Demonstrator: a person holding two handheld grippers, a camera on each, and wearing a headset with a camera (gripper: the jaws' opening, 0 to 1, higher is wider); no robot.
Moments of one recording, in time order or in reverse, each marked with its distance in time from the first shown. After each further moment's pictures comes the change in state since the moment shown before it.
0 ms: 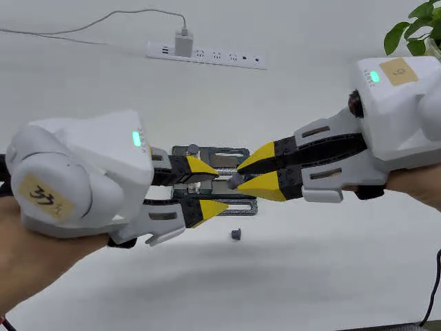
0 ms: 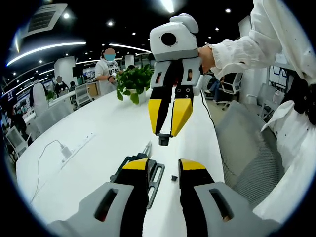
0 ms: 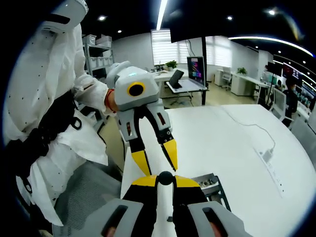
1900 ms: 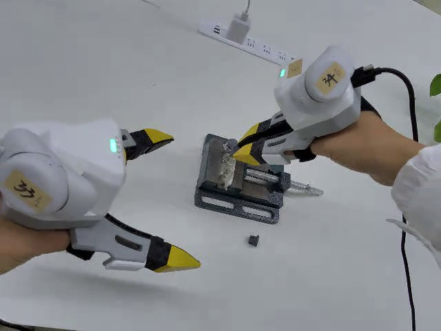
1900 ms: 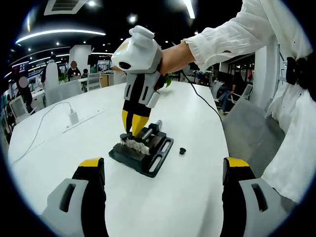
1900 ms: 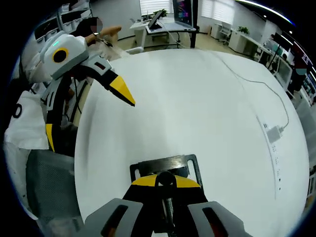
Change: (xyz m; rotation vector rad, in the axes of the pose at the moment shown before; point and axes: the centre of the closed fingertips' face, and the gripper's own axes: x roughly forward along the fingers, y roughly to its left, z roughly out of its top) left arm -0.032 0.026 -0.086 -0.159 -0.038 0.059; right arm 0.110 -0.103 -0.069 0.028 0.487 -0.069
